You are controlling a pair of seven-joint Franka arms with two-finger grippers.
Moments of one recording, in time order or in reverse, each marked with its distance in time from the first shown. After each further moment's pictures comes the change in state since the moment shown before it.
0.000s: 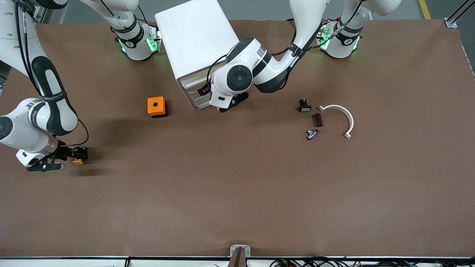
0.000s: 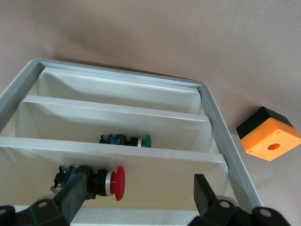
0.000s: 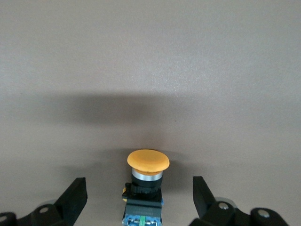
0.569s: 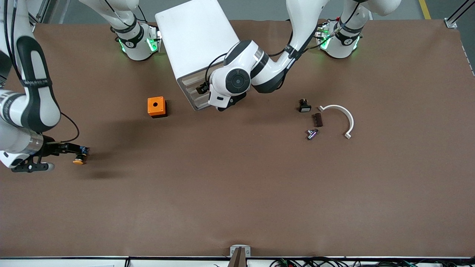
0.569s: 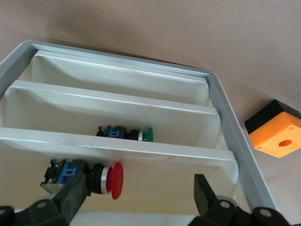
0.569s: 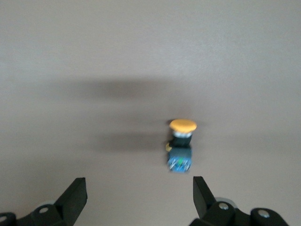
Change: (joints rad) left arm -0.018 0.022 0.000 -0.004 -0.041 0.004 0.000; right arm 0.069 -0.188 0.009 0.101 0.000 -0.392 0.141
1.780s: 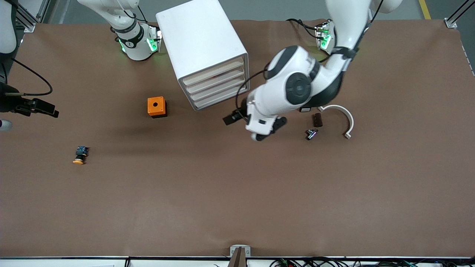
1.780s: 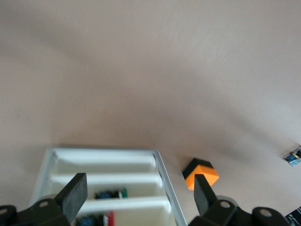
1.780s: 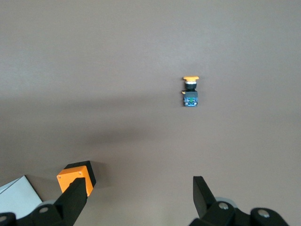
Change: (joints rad) left arm 0.277 -0.143 0.034 0.073 0.193 -0.032 0.216; right arm 0.074 -0.325 0.000 0.048 -0.015 -0.356 0.138
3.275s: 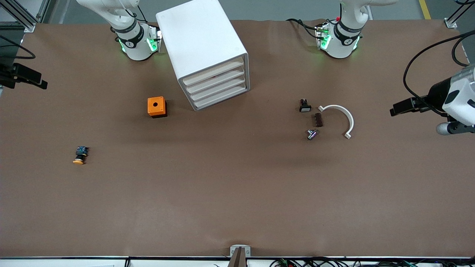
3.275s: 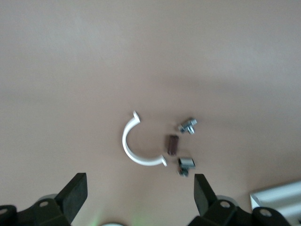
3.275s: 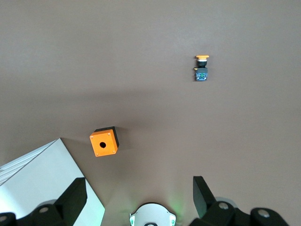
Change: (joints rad) left arm 0.492 -0.330 0.106 -0.116 0.371 -0.365 0.866; right arm 0.052 -0.013 0.025 0.314 0.018 -0.392 0.066
